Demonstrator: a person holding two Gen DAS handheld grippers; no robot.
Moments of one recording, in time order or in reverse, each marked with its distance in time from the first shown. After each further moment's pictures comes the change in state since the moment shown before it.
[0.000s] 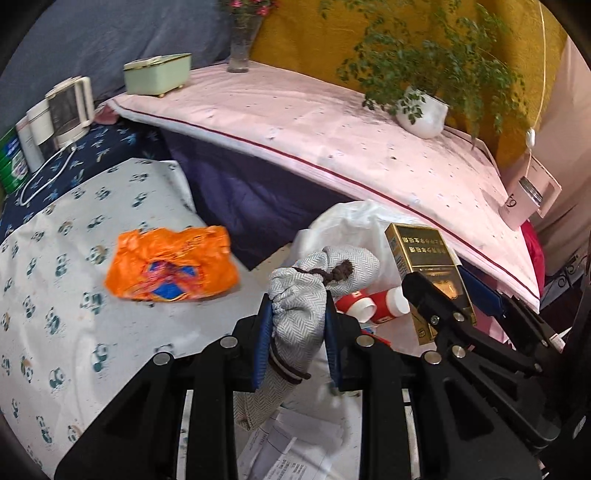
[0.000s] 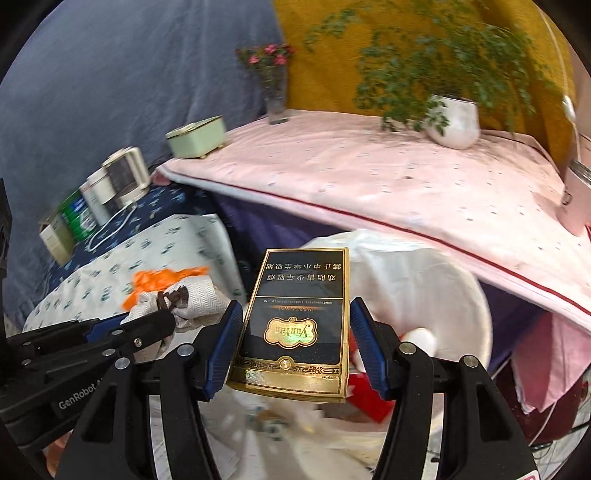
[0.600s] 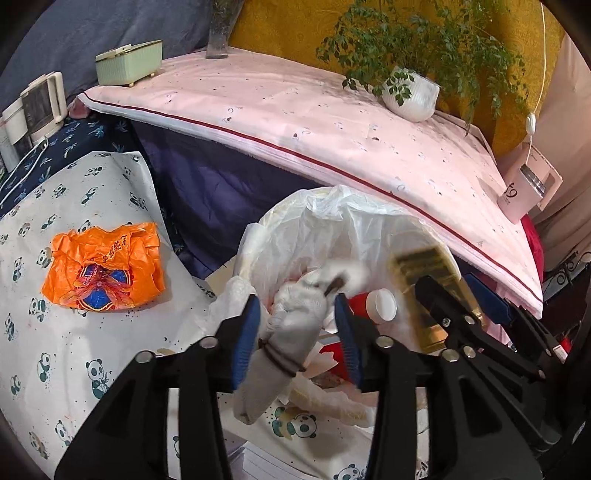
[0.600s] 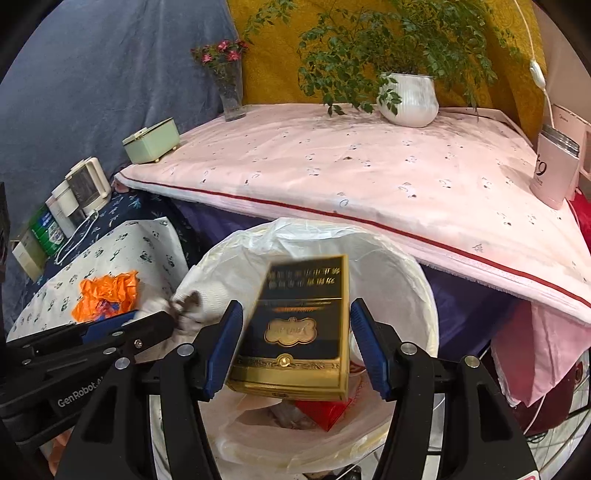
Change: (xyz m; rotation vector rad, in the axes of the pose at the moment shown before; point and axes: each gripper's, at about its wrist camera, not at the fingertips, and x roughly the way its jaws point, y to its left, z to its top) left arm 0.053 -0.035 0.003 -0.003 0.030 -0.033; right arm 0.023 -0.060 -0.004 0.062 0.008 -0.089
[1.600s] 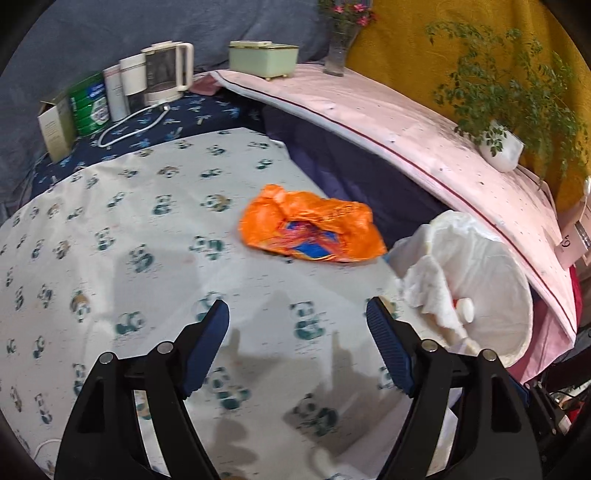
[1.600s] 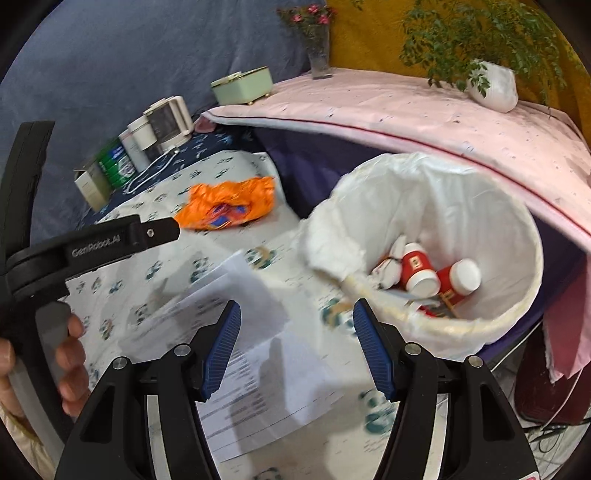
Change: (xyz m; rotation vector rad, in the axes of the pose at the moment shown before) left arm -0.089 0.138 -0.056 -0.214 -0.072 0.255; right arm -0.052 0.115 -0.084 -0.136 0.153 0.251
